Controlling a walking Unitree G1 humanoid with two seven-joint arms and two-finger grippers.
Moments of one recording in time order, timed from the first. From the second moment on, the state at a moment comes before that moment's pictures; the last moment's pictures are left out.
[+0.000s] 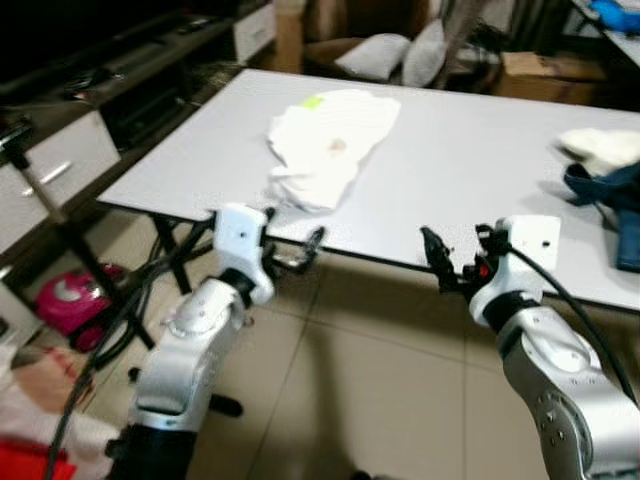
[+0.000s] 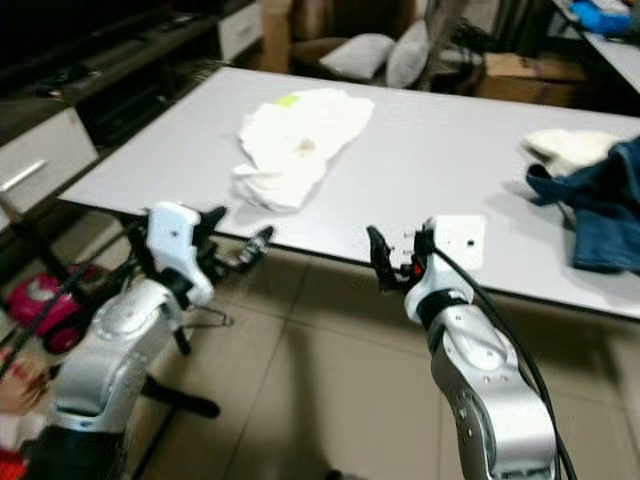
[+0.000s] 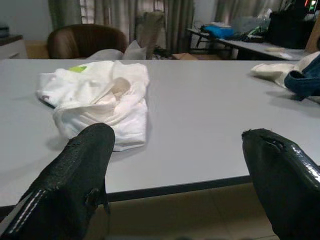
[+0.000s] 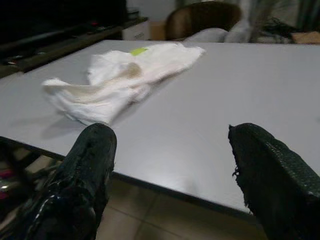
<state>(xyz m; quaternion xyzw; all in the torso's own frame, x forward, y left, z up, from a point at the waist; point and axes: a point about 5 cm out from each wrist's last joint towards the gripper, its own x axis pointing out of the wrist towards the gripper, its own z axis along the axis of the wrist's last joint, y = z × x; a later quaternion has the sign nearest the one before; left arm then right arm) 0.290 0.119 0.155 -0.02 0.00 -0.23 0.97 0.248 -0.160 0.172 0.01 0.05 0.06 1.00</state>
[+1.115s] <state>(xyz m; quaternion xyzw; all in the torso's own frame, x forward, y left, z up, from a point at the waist) 0.288 0.128 0.149 -0.01 0.01 -0.19 0.98 0.240 -0.170 0.154 0.00 0.09 0.05 0.99</state>
